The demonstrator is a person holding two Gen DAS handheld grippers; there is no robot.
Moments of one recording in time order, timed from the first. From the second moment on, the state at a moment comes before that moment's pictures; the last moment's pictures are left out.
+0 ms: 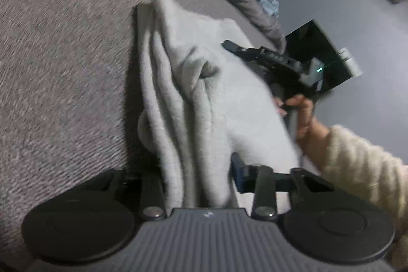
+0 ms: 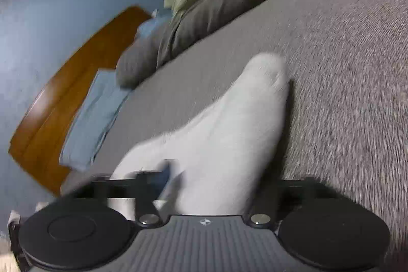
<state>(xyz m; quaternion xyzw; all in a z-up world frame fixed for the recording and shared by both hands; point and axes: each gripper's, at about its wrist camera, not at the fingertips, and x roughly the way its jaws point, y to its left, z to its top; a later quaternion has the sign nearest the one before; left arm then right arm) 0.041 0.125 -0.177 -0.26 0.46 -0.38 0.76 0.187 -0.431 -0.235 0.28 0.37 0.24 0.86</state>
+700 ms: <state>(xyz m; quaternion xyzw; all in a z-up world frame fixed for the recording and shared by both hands) 0.122 0.083 -0.161 -0.21 0.43 -0.33 0.81 0.231 -0.458 -0.159 0.17 0.36 0.06 0.91</state>
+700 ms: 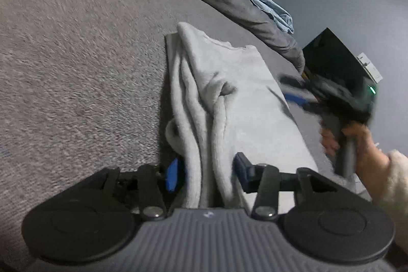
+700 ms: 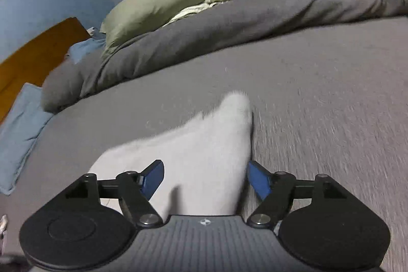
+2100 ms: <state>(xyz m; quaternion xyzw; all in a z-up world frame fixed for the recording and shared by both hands) -0.075 0.040 -0.161 0.14 0.34 -0.20 0.91 -0.052 -0.348 -0.177 -0.03 0.36 -0.01 0.93</state>
